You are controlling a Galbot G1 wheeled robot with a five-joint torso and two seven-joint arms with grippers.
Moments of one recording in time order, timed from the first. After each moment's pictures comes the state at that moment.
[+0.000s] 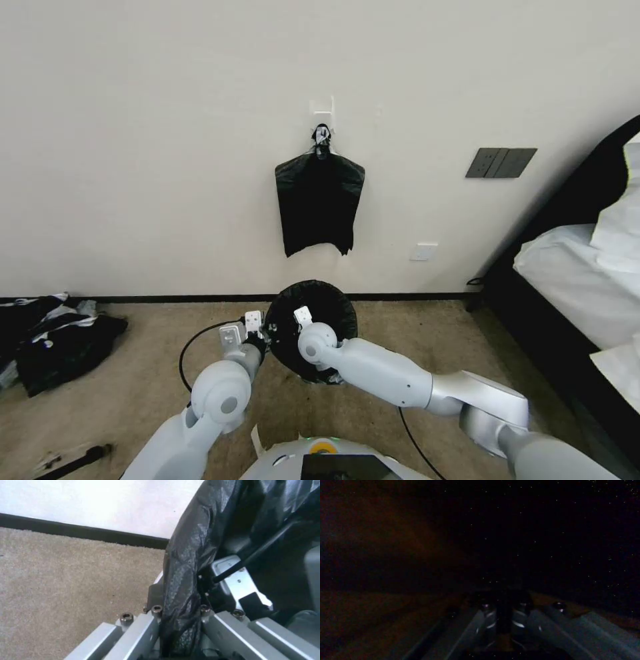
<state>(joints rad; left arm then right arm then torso) 1.32 -1.05 -0.19 -2.29 -1.04 0.56 -0.80 -0.47 1.27 -0.71 1.59 1.30 -0.71 0.97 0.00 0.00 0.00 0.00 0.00</state>
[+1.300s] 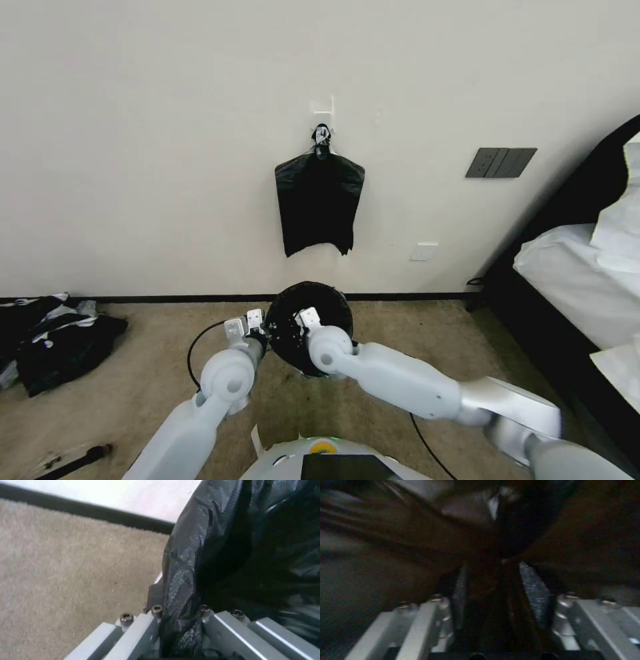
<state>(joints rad) 1.24 -1.09 -0.19 -2.15 -1.14 0.58 -0.82 -0.51 1.12 -0.67 1.87 1.33 -0.71 0.94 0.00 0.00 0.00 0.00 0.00</state>
